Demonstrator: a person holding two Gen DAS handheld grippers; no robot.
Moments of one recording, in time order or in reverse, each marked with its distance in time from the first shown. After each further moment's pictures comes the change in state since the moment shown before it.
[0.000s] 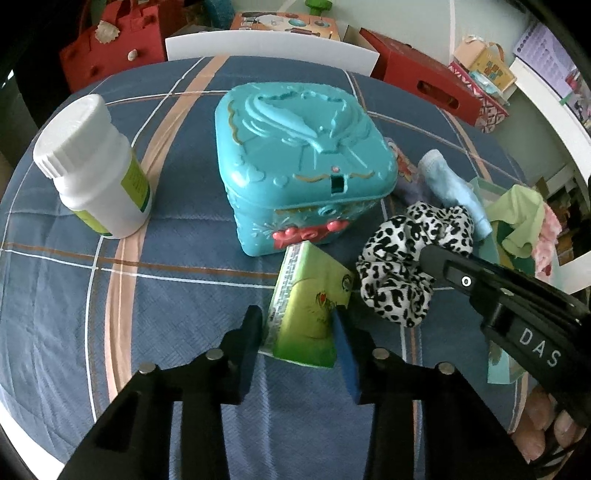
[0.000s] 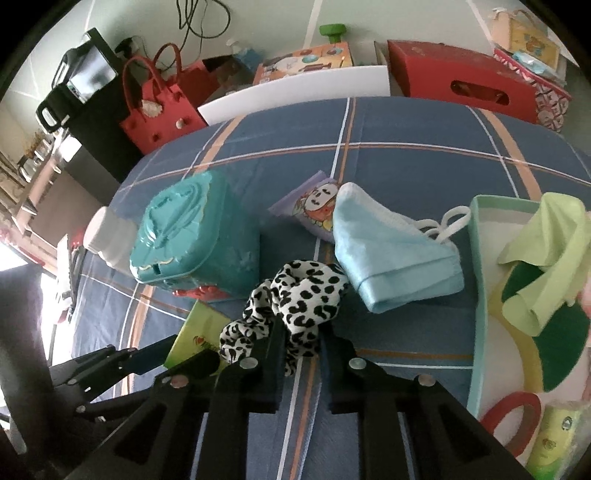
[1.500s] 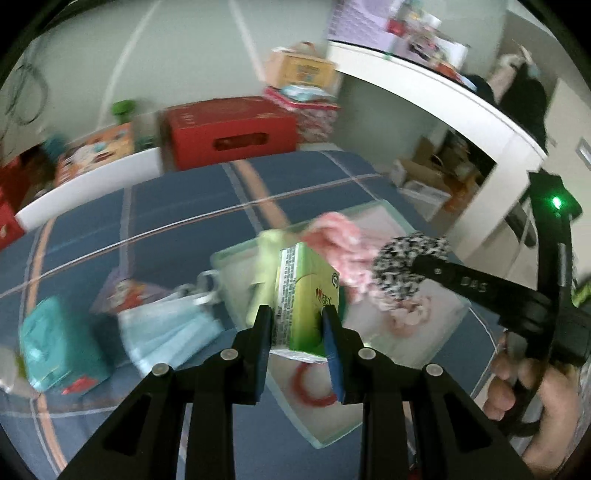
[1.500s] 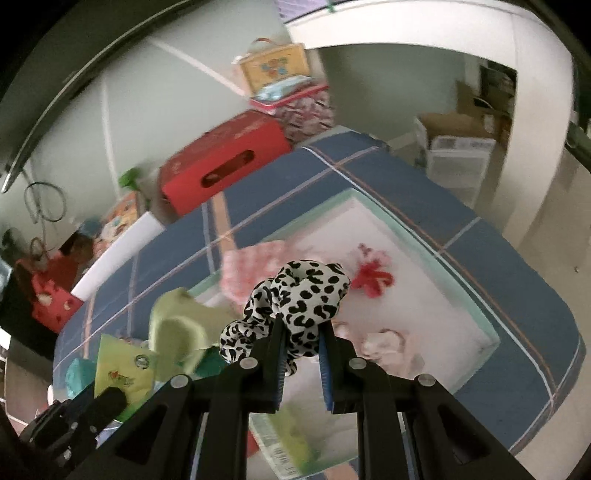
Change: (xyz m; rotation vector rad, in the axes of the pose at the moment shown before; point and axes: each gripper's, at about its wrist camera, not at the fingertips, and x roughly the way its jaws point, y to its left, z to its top) left arm -0.066 -0.209 0.011 0.472 -0.199 -0.260; right arm -0.167 -0.216 -0.047 0.564 -0.307 -0.331
